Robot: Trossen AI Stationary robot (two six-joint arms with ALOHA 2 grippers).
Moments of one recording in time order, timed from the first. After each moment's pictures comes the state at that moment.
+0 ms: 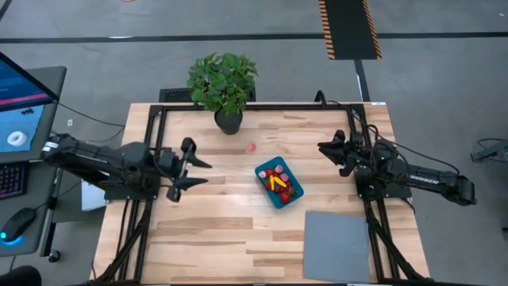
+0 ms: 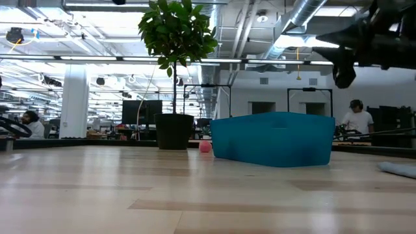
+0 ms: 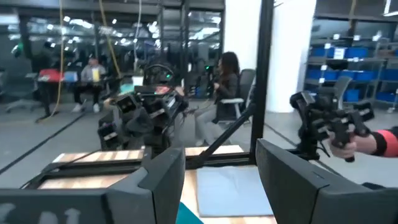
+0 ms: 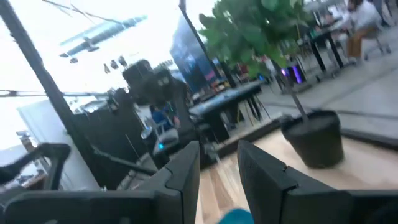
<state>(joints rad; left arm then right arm) -0.17 0.74 0.56 0.33 0.00 -0.03 -0.37 0.24 0.00 0.43 -0.23 0.47</state>
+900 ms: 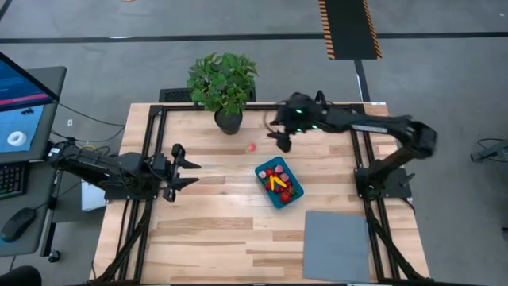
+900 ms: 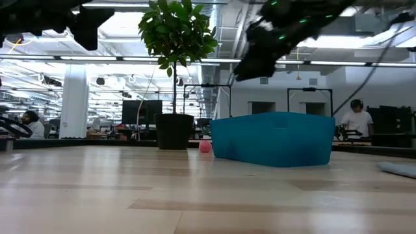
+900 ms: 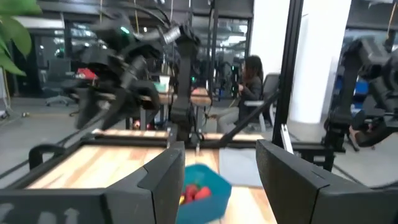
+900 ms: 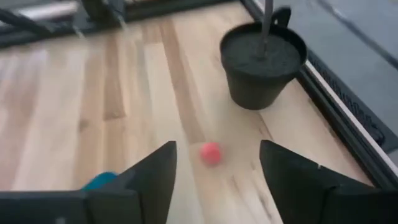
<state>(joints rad) -0.22 0.35 0.14 0.40 -0.16 -0.05 -0.41 1.42 0.99 -0.17 -0.20 -0.09</state>
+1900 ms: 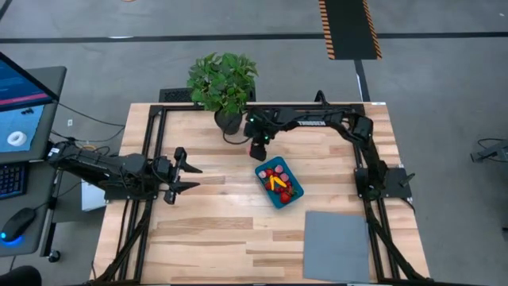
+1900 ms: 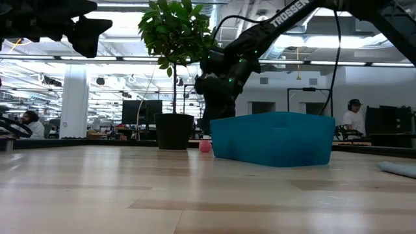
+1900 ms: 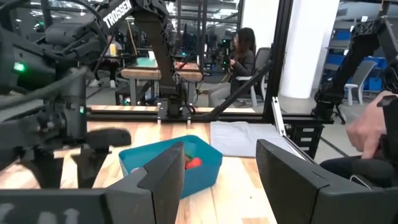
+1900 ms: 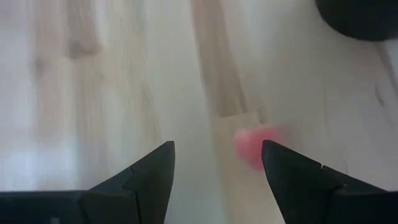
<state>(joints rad) -0.22 0.35 0.14 0.29 -0.11 -0.06 -0.38 2.11 1.57 -0.57 -0.34 -0.15</state>
